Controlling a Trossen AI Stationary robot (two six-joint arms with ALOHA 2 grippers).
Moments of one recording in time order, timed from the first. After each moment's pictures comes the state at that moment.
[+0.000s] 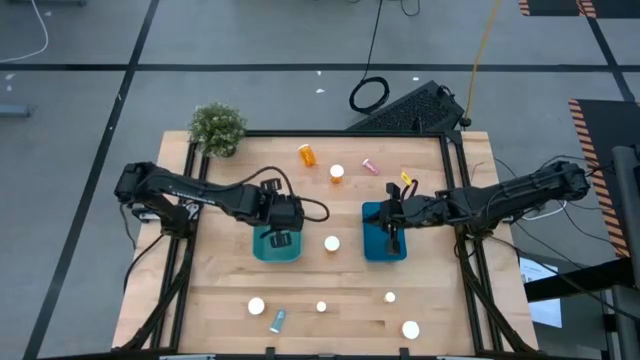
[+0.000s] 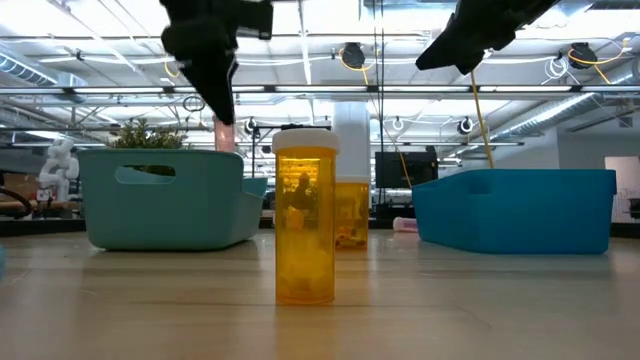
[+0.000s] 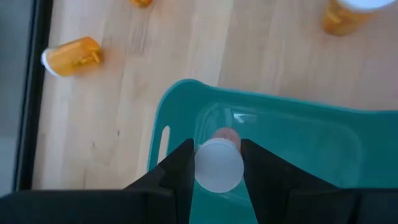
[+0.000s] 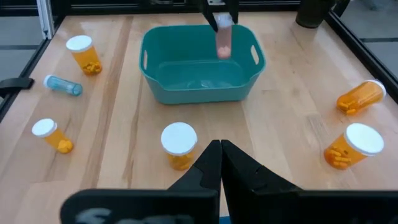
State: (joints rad) left arm -0.13 1.61 1.30 -0.99 -0.37 -0.23; right arm 0.20 1.10 0.76 -0.23 0.23 0.16
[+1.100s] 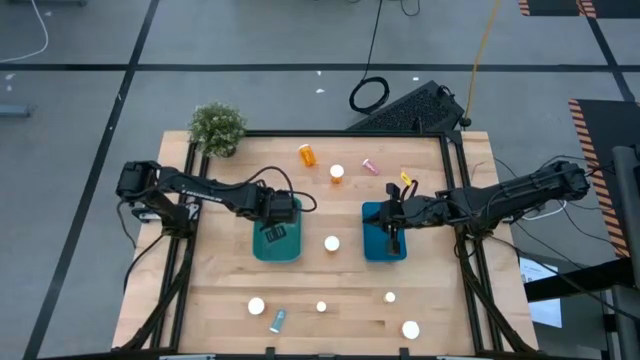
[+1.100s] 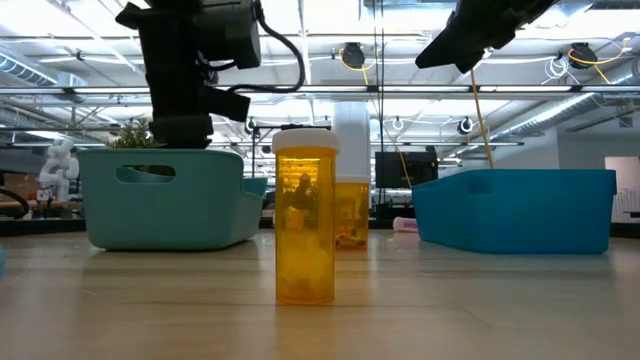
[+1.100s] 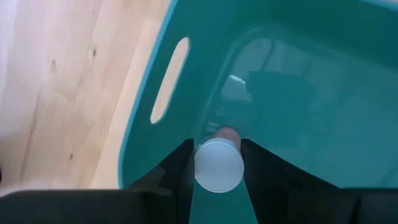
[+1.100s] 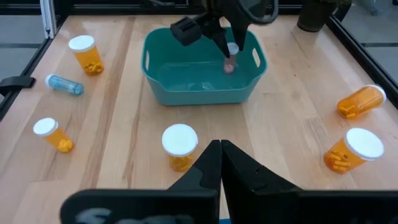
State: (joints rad) left arm -0.02 1.61 1.02 -0.86 -0.31 -0.40; right arm 0.21 1.10 0.76 -0.22 0.23 0.14
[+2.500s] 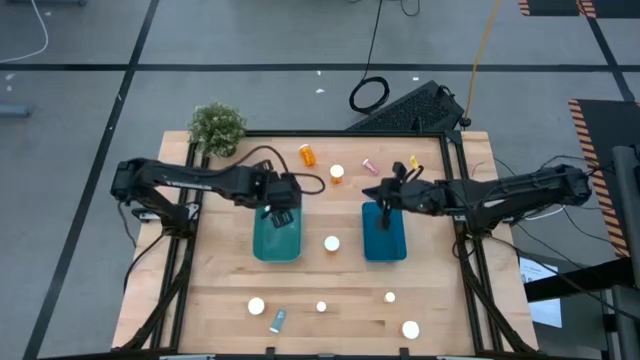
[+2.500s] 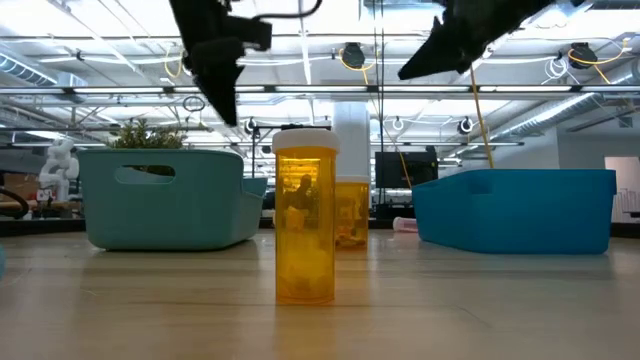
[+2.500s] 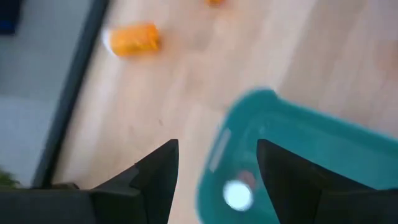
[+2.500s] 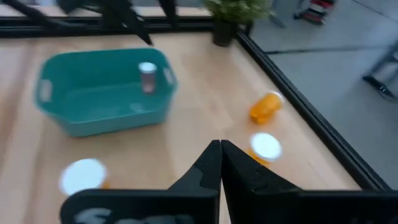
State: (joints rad) left arm 0.00 1.55 1.32 -1.04 -0.43 -0.28; right arm 0.06 1.10 0.76 -0.18 0.42 0.10
